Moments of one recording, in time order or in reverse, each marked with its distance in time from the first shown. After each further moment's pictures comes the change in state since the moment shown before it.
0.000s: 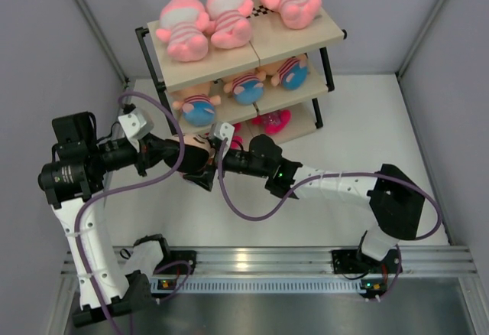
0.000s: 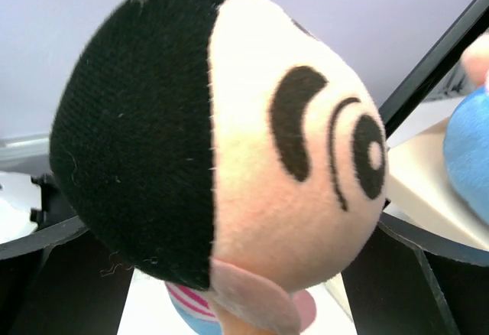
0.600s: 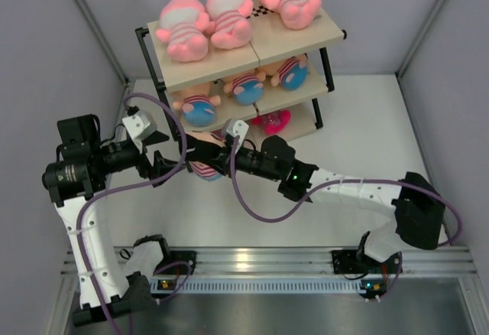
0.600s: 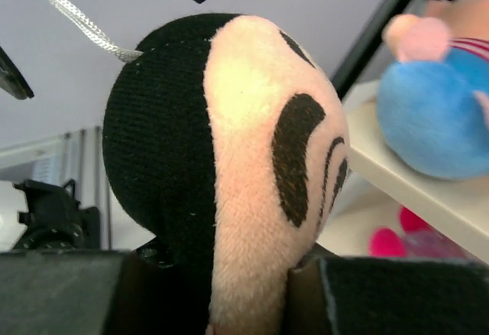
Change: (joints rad) left arm -0.004 -0.009 -0.055 0.000 -0.015 0.013; right arm 0.000 -0.085 -0.053 -0.021 0.091 0.037
